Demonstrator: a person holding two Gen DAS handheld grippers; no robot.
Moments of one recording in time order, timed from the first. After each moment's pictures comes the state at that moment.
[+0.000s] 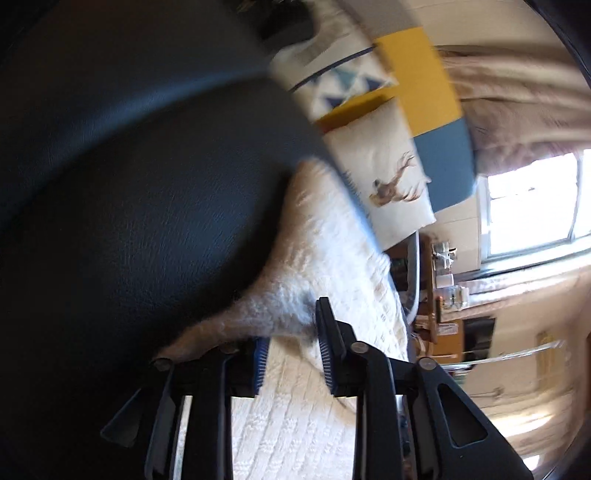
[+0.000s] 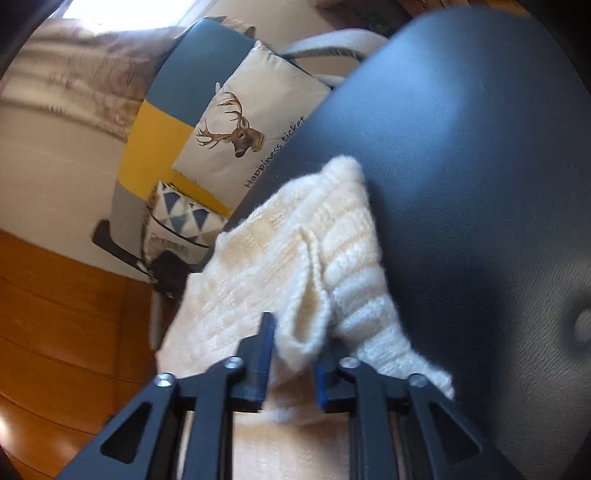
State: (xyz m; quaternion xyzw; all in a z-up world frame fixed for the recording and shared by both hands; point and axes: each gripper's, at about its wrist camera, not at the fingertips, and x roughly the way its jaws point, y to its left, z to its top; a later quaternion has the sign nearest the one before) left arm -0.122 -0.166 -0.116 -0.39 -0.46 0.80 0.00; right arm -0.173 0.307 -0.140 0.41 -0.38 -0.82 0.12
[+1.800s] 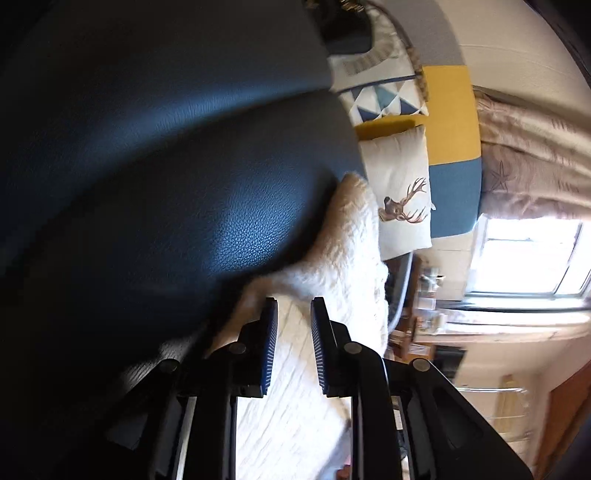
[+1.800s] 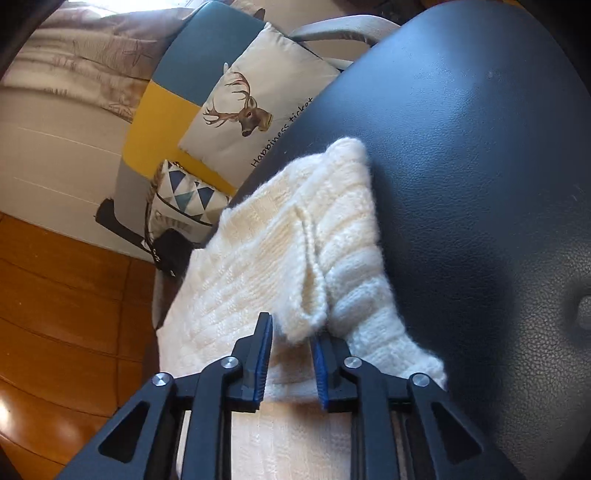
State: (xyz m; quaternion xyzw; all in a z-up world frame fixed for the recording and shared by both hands) left arm -0.069 -0.212 -0.133 -0.40 -0.58 0.71 -0.02; right arm -0.161 0.314 -0.157 0.46 -0.40 -0.78 0.14
